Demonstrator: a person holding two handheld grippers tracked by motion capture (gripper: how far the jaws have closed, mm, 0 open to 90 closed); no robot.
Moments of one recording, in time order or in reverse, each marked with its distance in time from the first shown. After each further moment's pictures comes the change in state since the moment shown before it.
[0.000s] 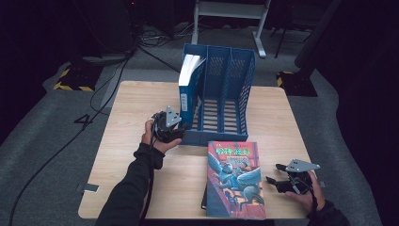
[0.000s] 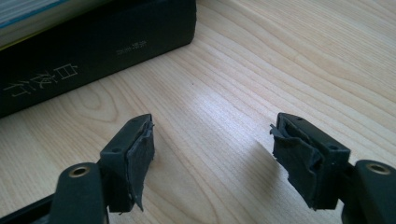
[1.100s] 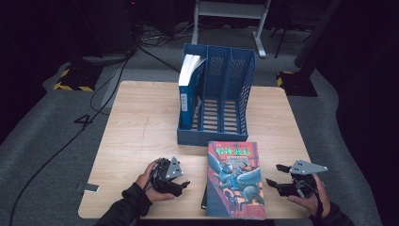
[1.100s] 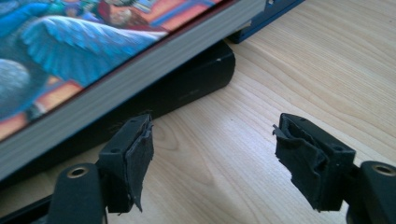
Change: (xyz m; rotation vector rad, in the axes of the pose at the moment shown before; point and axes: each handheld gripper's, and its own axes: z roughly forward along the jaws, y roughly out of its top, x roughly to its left) left arm -0.087 -0.088 -0.037 0.216 -0.314 0.167; right arm 0.026 0.027 -0.034 -0.046 0.037 0.005
